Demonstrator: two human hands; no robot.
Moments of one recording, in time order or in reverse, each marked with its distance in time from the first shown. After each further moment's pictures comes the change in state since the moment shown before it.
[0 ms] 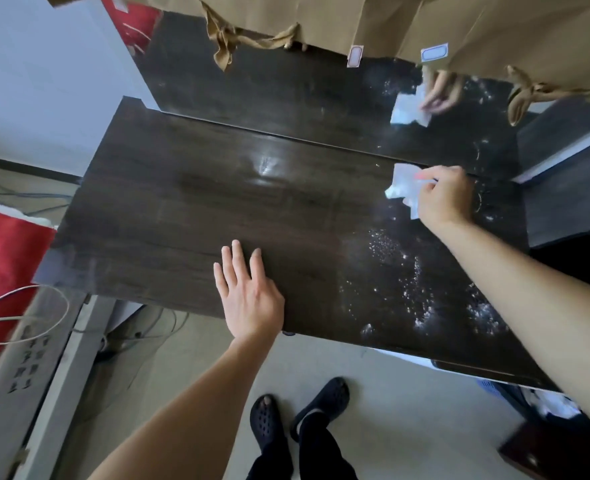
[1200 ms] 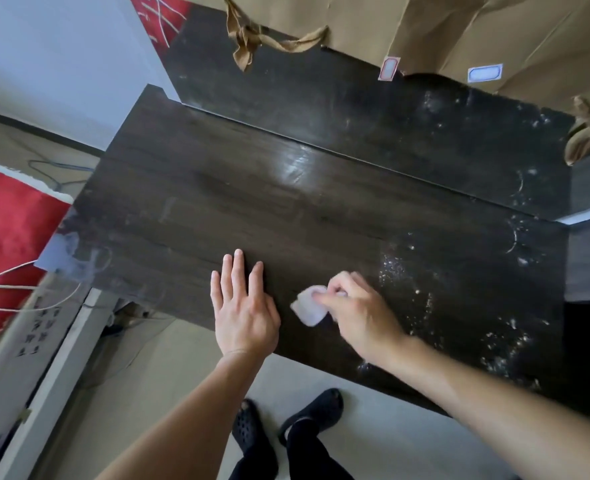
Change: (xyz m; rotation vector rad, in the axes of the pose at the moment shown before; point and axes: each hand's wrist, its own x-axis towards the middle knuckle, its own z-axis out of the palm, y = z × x) left_hand 0.001 0.003 0.002 0.051 0.079 -0.010; right_hand -0.131 -0.021 0.033 0.009 -0.597 -0.718
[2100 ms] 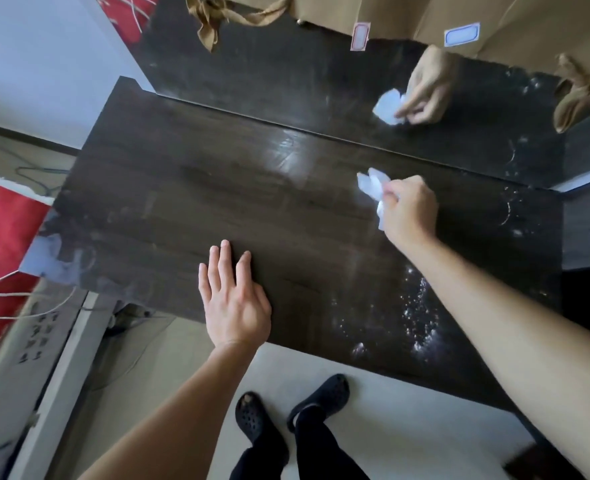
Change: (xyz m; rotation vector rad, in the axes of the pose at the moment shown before) left_hand -0.001 0.002 0.001 0.006 0.035 0.023; right_hand 0.077 0.082 -0.050 0.026 0.379 0.644
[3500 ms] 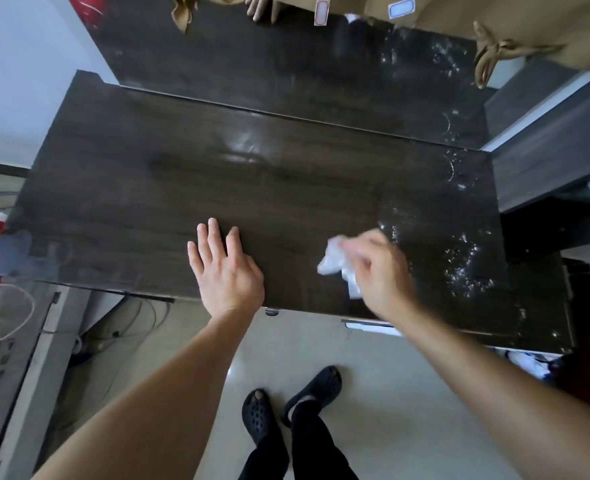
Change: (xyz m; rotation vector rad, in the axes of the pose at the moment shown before) left_hand -0.003 -0.010 0.003 -0.071 -0.039 0.025; right_hand -0.168 0.007 -0.015 0.171 -0.093 -0.219
